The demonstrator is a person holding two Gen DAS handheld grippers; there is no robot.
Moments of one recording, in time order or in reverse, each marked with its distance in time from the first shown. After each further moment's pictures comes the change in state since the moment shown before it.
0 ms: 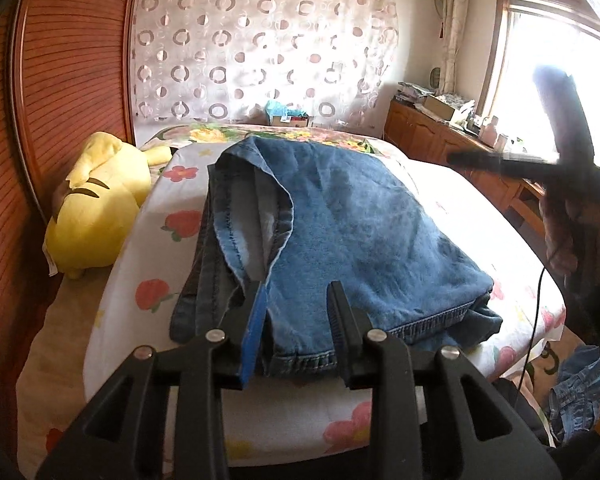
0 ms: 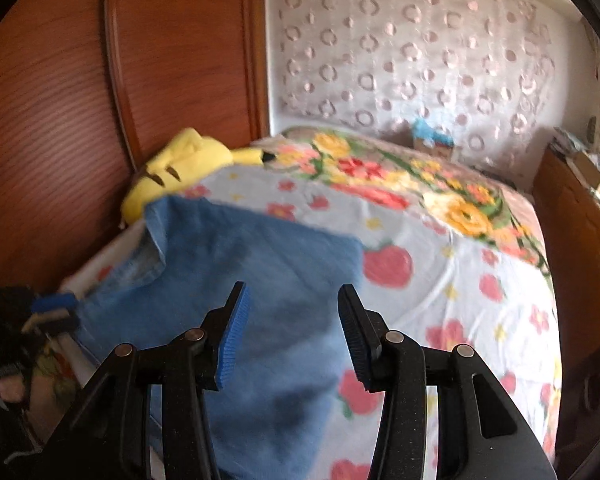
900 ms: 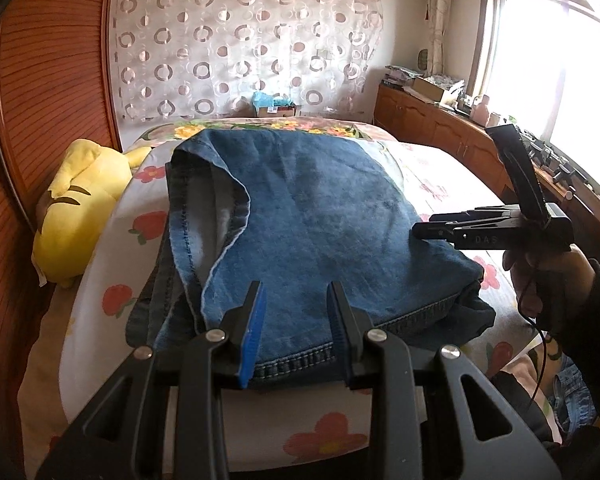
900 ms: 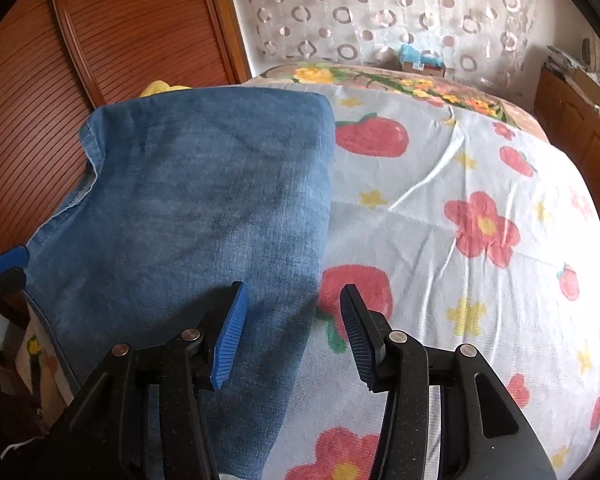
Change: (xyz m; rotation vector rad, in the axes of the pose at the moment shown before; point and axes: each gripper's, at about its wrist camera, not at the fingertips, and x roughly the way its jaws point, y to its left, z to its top) left arm 0.020 -0.030 0.003 0.063 0.041 -0.009; right arm 0.063 -0.036 -0.077 0.155 0.168 0.052
